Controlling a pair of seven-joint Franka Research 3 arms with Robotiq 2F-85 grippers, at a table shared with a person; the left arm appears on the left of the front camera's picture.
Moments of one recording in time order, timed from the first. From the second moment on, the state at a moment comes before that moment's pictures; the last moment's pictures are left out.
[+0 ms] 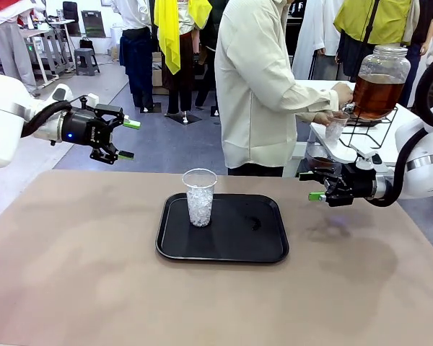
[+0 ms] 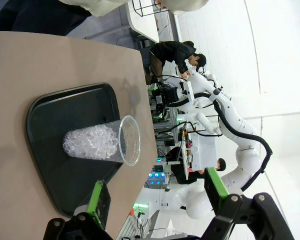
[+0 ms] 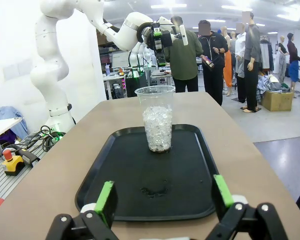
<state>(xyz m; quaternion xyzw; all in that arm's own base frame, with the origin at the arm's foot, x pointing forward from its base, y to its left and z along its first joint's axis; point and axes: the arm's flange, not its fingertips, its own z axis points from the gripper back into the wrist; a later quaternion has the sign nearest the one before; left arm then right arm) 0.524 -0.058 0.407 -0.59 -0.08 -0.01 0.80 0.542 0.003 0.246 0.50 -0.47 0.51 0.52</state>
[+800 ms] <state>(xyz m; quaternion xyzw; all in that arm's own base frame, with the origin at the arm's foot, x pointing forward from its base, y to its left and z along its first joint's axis) 0.524 -0.058 0.407 -0.59 -0.08 -0.01 0.80 0.542 0.003 0.246 0.50 -0.47 0.51 0.52</state>
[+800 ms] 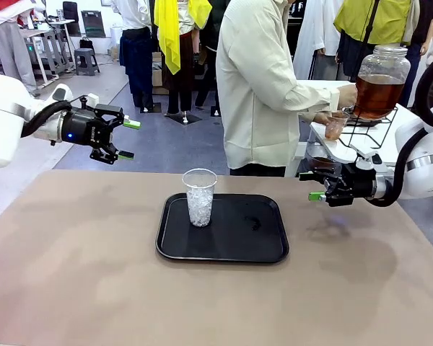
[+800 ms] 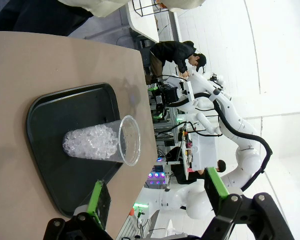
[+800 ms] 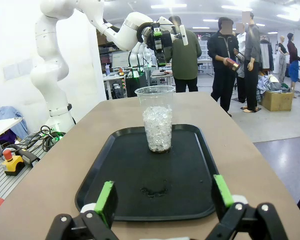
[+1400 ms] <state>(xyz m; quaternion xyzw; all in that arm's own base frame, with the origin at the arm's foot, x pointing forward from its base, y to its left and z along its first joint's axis) 0.524 -0.058 0.407 -0.59 -0.08 -0.01 0.80 0.542 0.003 0.246 0.50 -0.47 0.51 0.52</state>
